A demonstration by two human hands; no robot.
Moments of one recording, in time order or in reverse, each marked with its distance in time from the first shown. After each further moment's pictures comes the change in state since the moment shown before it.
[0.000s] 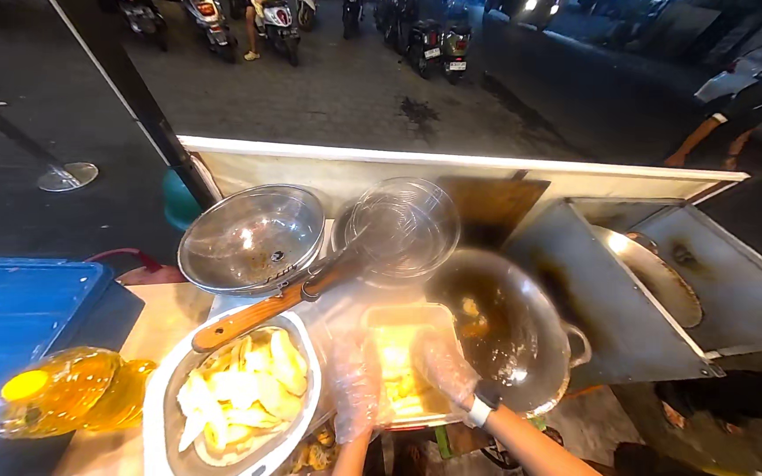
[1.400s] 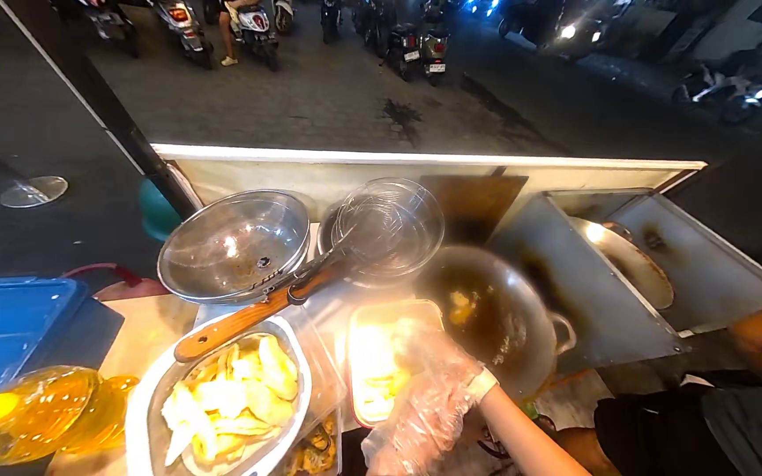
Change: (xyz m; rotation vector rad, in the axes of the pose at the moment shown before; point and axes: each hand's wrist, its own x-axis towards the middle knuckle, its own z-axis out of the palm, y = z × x) left_hand -0.083 0.048 -0.020 -0.391 -0.494 0.863; right_hand -0.010 0.009 -0.009 1.283 0.021 0.129
